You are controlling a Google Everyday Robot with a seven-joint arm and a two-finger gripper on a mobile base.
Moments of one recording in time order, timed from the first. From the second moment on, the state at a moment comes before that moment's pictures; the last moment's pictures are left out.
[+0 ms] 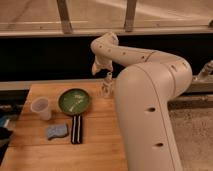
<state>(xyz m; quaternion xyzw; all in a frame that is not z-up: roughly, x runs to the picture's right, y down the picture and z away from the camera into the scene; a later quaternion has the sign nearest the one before) -0.014 -0.109 0.886 -0.16 0.08 0.62 0.77</state>
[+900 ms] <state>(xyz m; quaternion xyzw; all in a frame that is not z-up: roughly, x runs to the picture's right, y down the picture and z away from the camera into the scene) -0.014 -0.109 0.886 -0.16 0.08 0.62 0.77</state>
